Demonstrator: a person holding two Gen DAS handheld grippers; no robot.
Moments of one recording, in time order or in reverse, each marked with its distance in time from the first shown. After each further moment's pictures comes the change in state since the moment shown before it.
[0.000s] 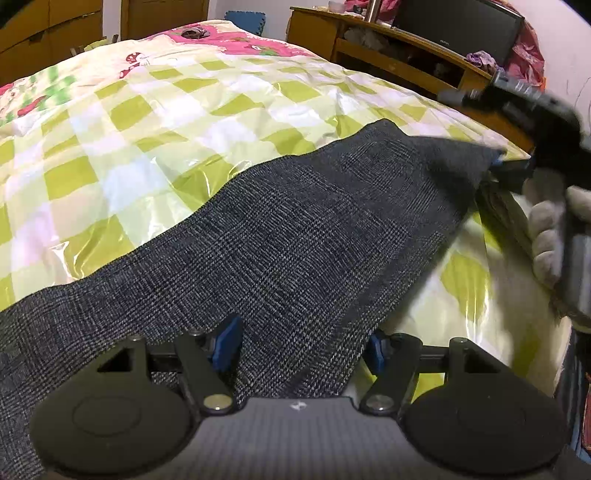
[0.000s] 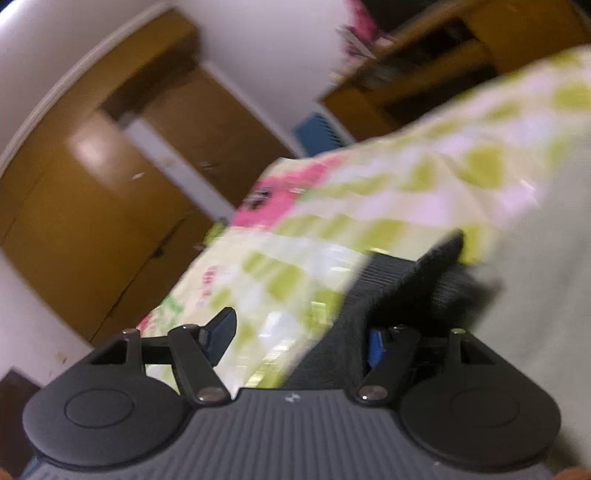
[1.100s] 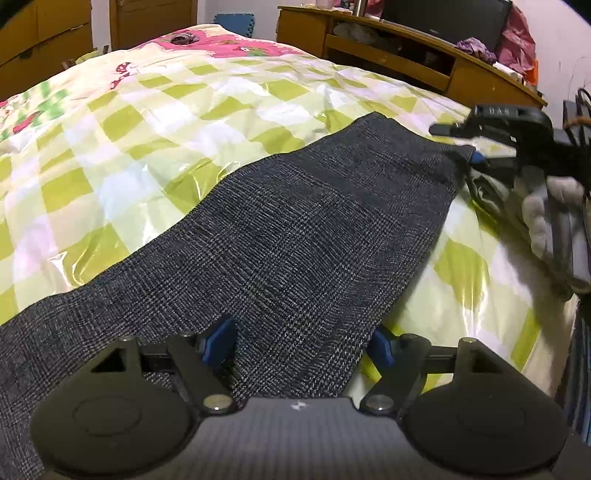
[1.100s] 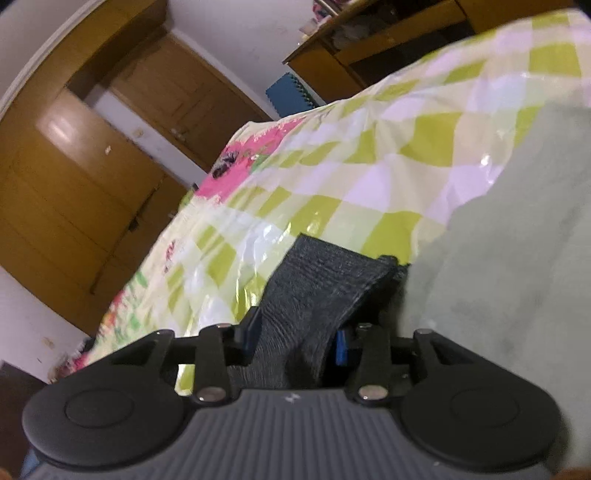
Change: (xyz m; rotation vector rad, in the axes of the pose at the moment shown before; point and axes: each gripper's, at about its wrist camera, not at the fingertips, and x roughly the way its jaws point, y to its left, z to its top) left arm -0.003 -0.010 -0.003 0.047 0.002 0.019; right arm 0.008 -0.046 0.025 -0.032 0.128 -0.053
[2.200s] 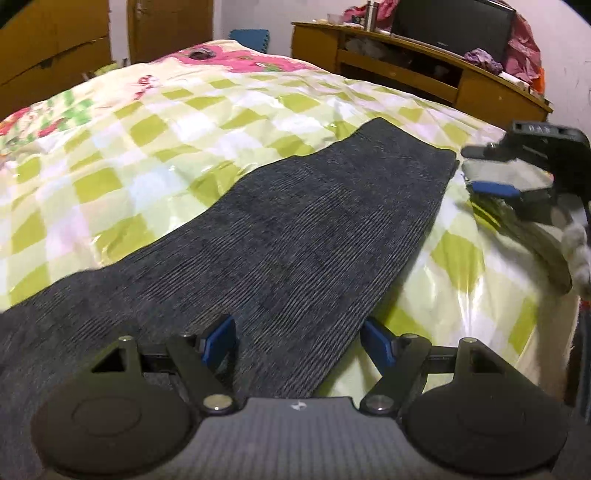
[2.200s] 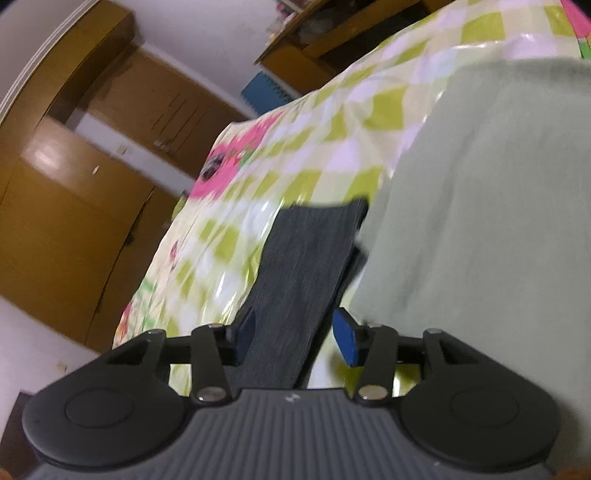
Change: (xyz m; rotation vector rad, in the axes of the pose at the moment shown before) left arm -0.030 -0.008 -0.028 -0.017 -0.062 0.069; right arm -0.060 0.006 -0.041 0.153 0.046 0.028
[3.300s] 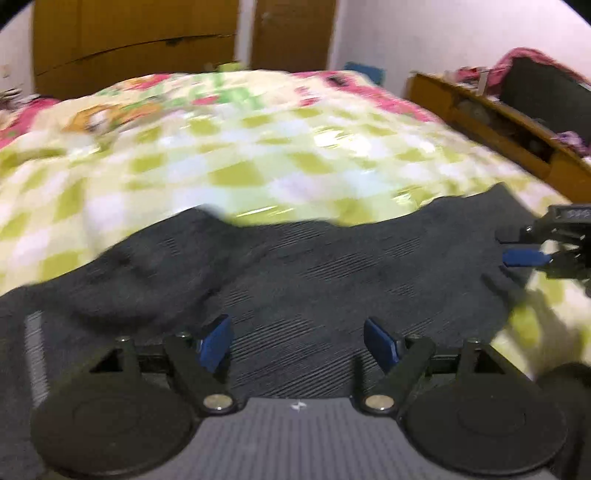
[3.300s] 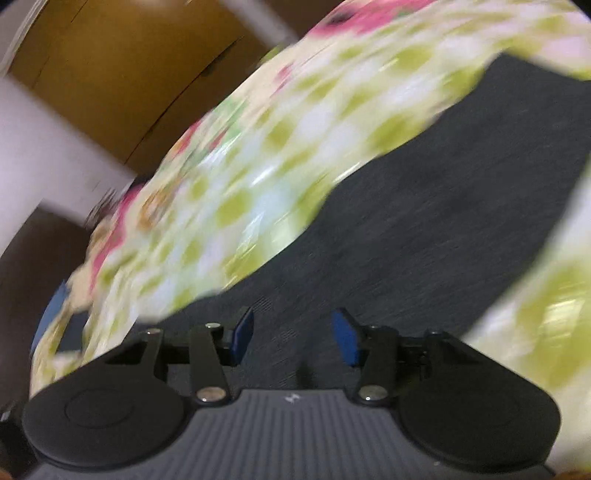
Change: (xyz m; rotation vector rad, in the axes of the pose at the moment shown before) left arm -0.074 0.123 -0.064 -0.249 -0.127 0.170; right arm 0.041 0.102 -0.095 -0.334 0.294 0.041
